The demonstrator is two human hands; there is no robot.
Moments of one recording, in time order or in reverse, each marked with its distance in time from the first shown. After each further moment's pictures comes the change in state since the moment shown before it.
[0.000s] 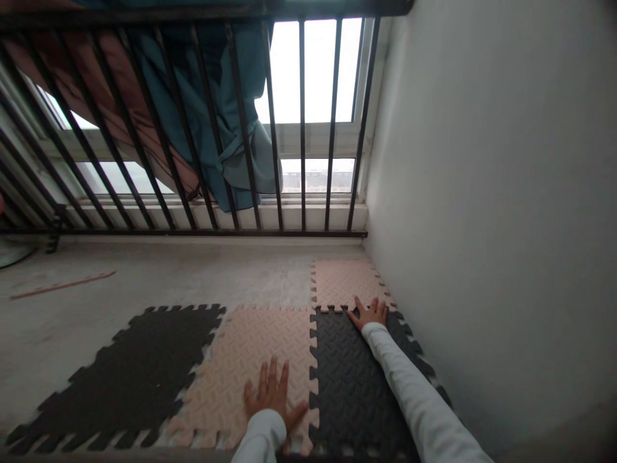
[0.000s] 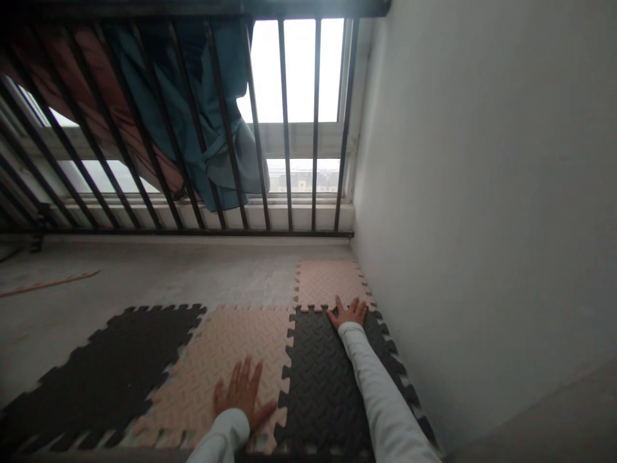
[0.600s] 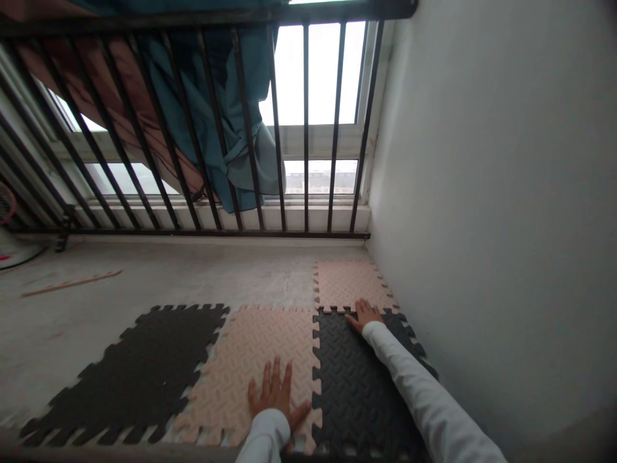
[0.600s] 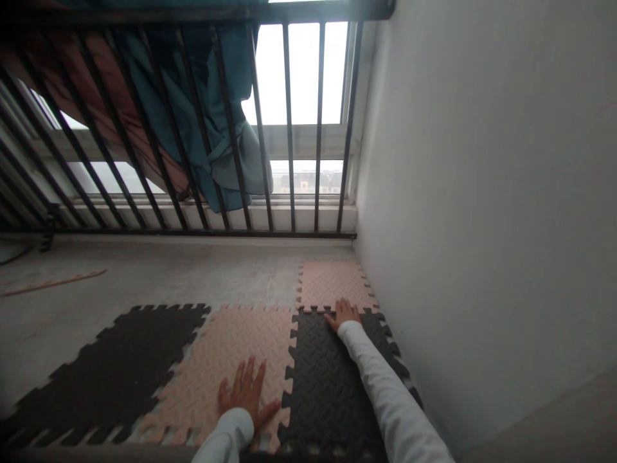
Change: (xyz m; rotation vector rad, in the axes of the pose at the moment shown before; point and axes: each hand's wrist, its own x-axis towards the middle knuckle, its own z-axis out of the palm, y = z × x) left_hand -0.003 0.002 -0.005 -0.021 -0.001 0.002; right_hand -0.006 -0.008 -0.013 -0.034 -0.175 -0.294
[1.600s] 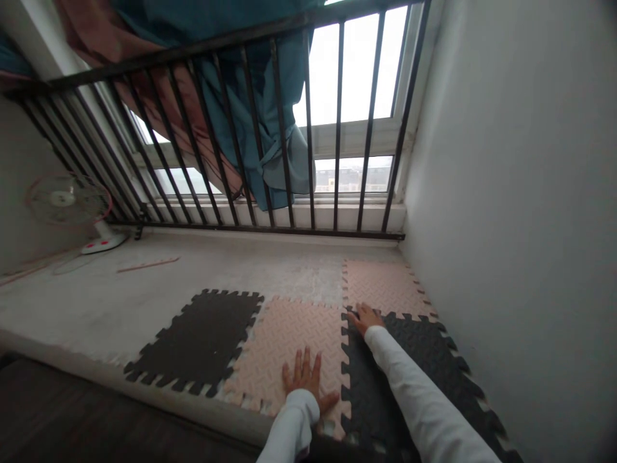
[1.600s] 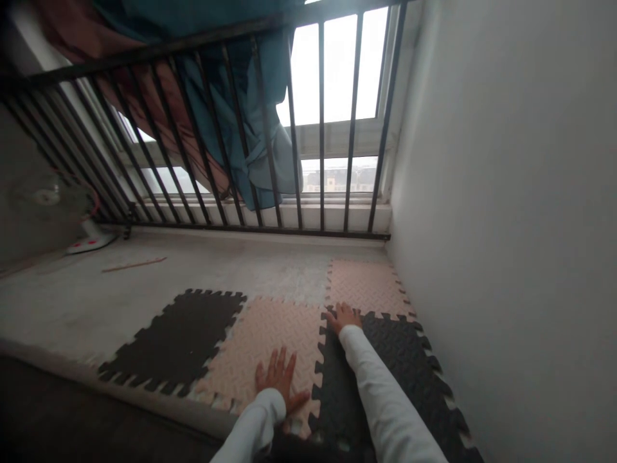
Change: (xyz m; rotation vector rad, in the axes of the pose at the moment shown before) left_hand 0.016 -0.008 0.020 -0.117 -0.025 0.052; right_hand -0.013 -0.073 -0.008 0.157 0.083 -0.188
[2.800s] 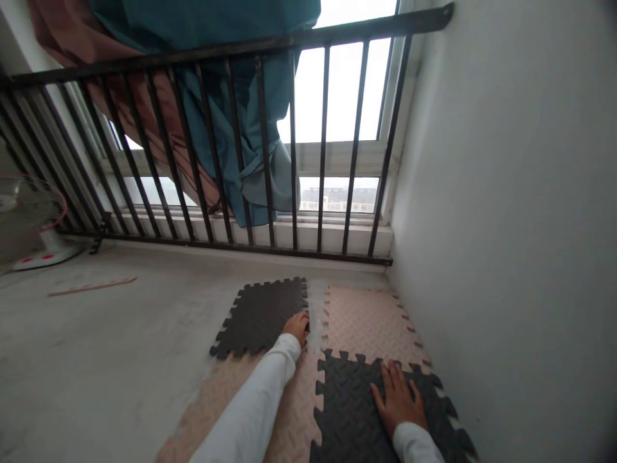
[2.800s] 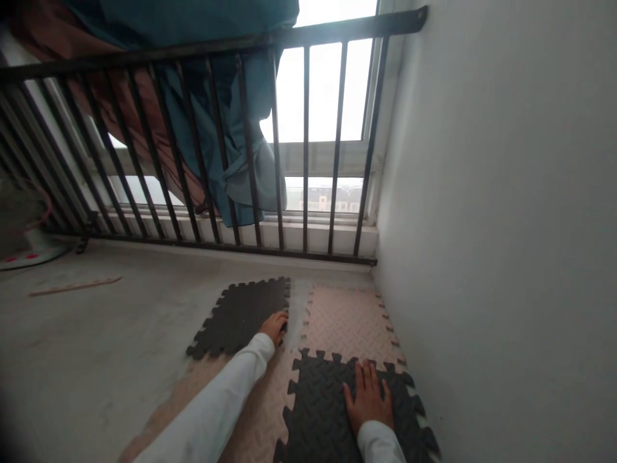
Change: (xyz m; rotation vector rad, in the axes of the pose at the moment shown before) left_hand 0.183 0.045 -0.113 -0.094 0.332 0.369; right_hand -0.024 0.098 0.051 -0.216 0.265 0.242
